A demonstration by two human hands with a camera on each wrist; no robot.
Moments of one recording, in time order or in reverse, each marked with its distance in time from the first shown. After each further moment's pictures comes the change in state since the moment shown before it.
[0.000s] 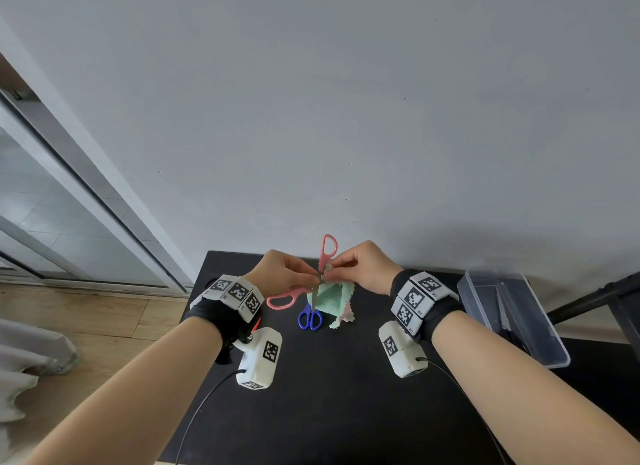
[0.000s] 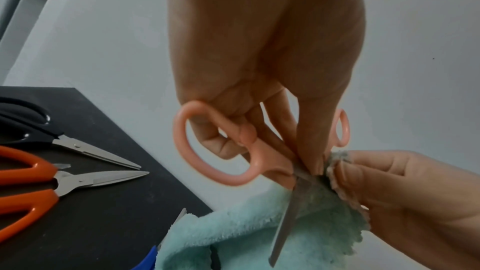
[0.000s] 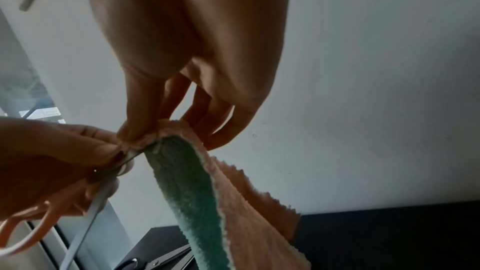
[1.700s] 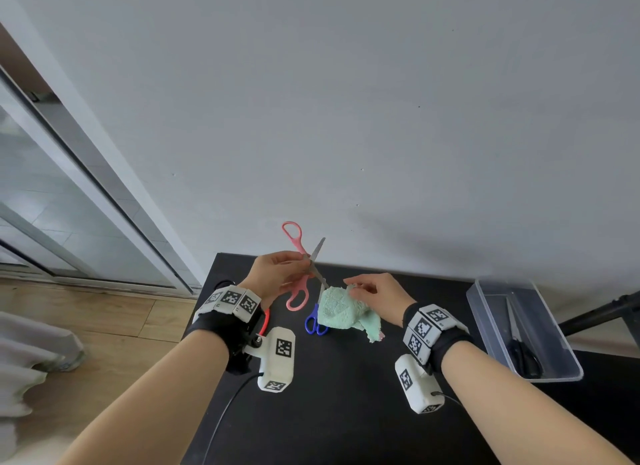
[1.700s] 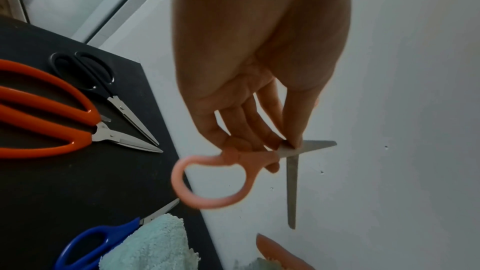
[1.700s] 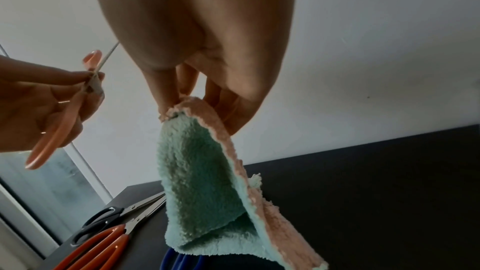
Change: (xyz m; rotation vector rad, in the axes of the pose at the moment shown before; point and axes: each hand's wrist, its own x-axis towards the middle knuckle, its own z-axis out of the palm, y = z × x) left_hand -0.004 -0.014 -0.007 -0.631 0.156 -0.023; right_hand -0.011 0.051 0.013 -0.104 0.082 0.160
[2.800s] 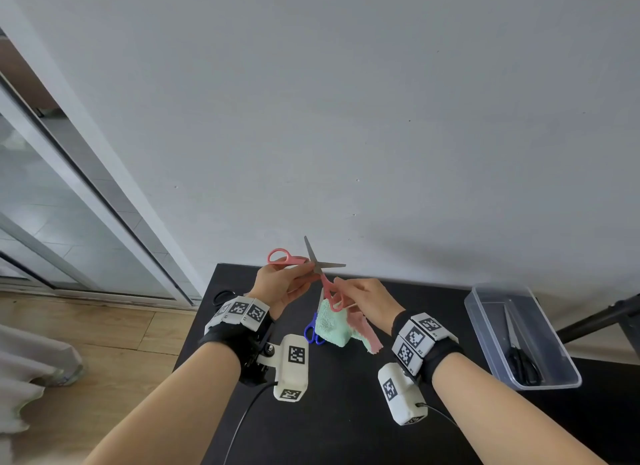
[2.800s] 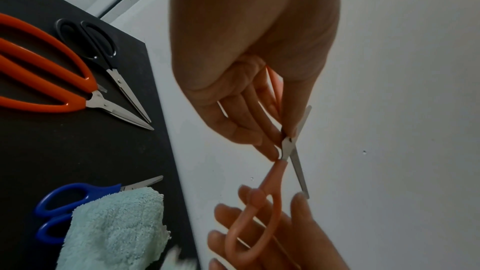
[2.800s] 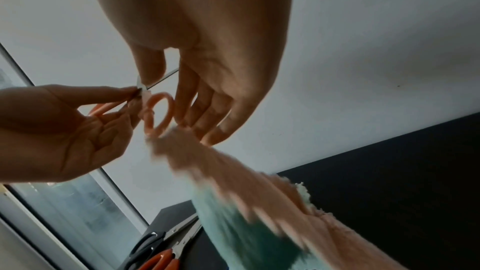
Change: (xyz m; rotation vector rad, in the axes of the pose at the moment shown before) left_hand -0.001 0.001 0.016 -0.229 0.034 -0.038; right_hand -0.012 -0.038 0.013 0.380 -0.022 0.016
